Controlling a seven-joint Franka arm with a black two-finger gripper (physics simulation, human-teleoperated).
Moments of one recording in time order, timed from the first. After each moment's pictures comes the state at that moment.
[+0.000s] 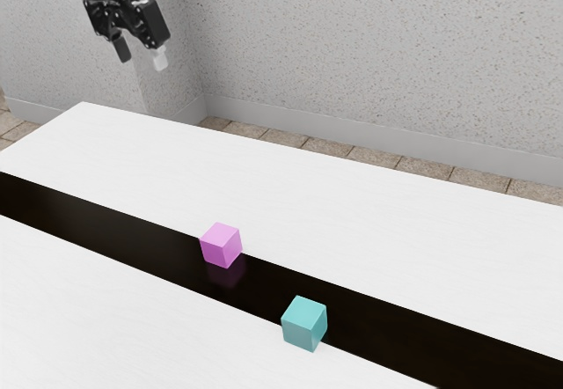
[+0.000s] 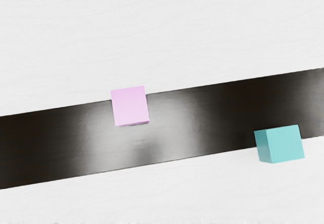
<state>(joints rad) 0.04 -0.05 -0.04 -1.38 -0.08 1.42 0.14</state>
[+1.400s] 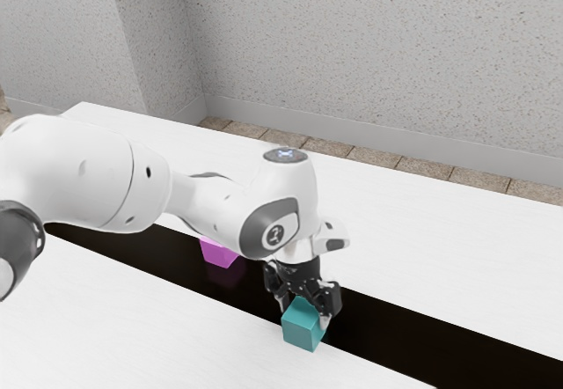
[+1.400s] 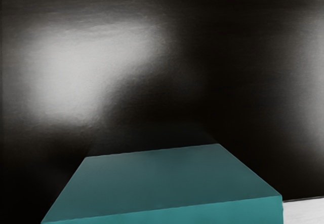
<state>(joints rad) -0.74 0.37 0.33 -2.02 -0.29 2.29 -0.15</state>
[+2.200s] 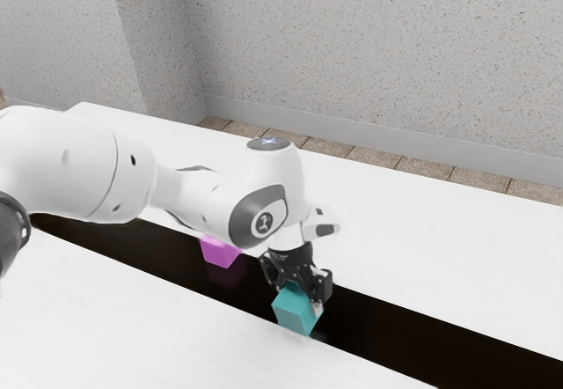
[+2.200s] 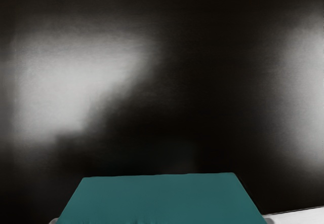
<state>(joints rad) -0.70 0.32 0.32 -2.04 -0.31 2.31 -0.09</state>
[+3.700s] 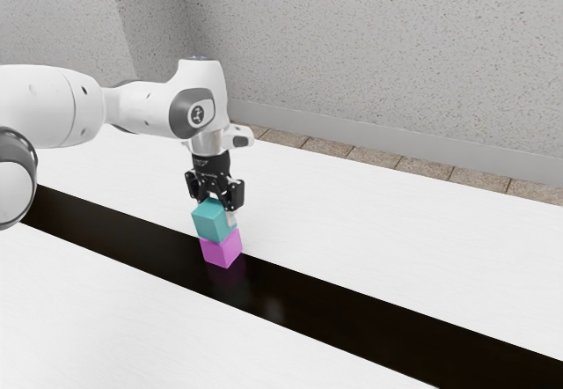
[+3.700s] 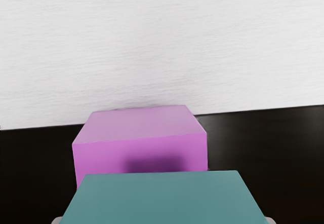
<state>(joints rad) 0.07 0.49 -0.06 -1.60 -0.03 1.89 0.09</state>
